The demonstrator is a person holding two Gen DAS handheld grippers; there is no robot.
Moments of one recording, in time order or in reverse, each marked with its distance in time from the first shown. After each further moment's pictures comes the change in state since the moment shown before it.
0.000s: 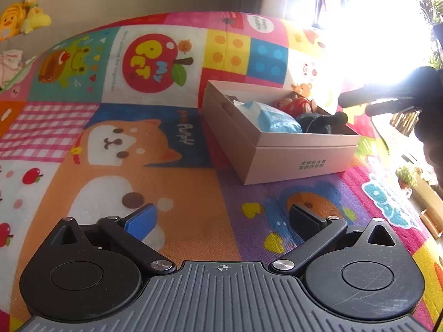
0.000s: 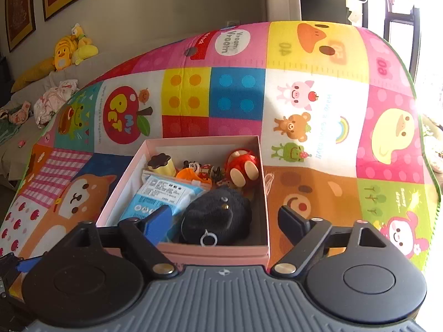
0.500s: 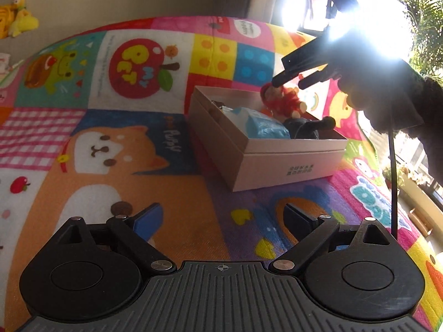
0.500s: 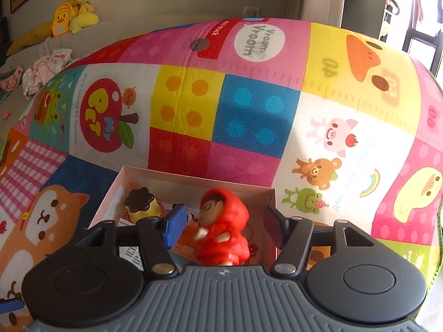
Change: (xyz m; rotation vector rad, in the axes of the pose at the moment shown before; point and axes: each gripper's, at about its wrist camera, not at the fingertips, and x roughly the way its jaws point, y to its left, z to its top) left arm 0.002 0.008 0.002 0.005 -0.028 -0.077; right arm 0.107 0.020 0.095 -0.150 0.104 -0.042
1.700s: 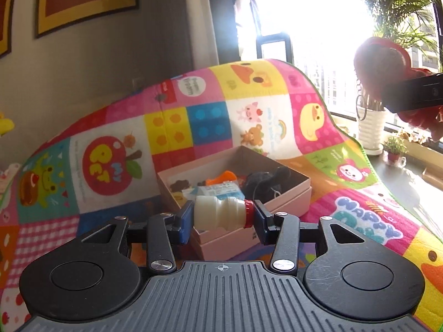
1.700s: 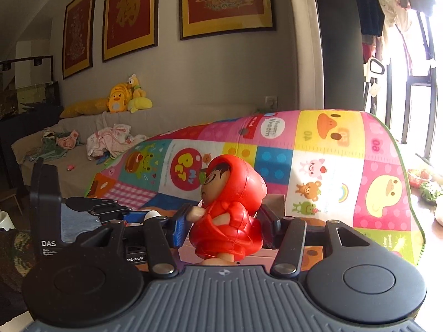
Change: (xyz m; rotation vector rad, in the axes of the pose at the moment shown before) left arm -0.019 -0.086 0.066 0.344 -0.119 0.041; right arm -0.266 0.005 -0.141 0.018 -0.411 0.149
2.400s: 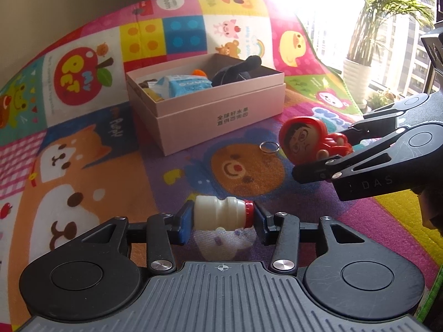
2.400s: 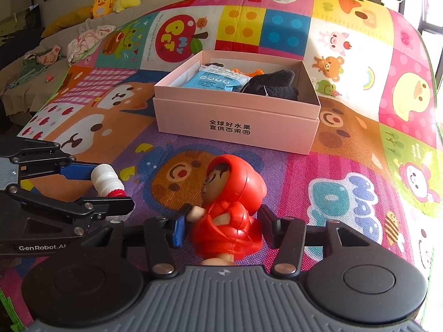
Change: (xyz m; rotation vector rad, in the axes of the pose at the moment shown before) left arm 0.001 -0.024 -0.094 -0.037 0.237 -0.097; right arm 0.107 0.015 -0.131 -0.024 0.412 -0.040
